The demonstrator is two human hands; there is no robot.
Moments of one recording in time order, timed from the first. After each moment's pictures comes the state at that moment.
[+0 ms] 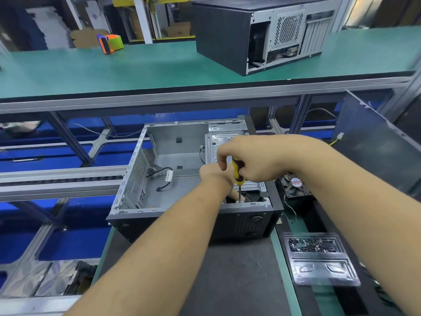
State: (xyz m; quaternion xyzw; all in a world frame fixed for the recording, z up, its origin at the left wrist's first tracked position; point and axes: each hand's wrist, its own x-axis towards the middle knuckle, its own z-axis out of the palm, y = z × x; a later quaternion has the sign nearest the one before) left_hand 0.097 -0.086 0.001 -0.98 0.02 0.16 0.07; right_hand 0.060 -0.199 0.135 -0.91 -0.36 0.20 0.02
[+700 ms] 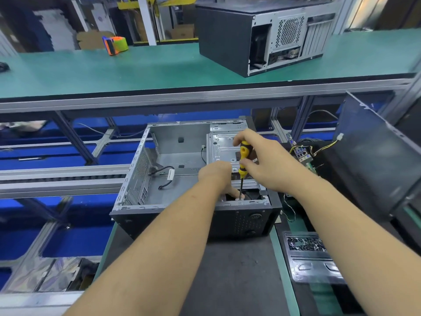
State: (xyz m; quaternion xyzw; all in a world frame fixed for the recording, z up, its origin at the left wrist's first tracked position) left_hand 0.098 -0.081 -0.002 -0.98 0.00 0.17 -0.05; right_hand 0.058 -0.228 0.075 -0.89 -0.29 0.00 0.34
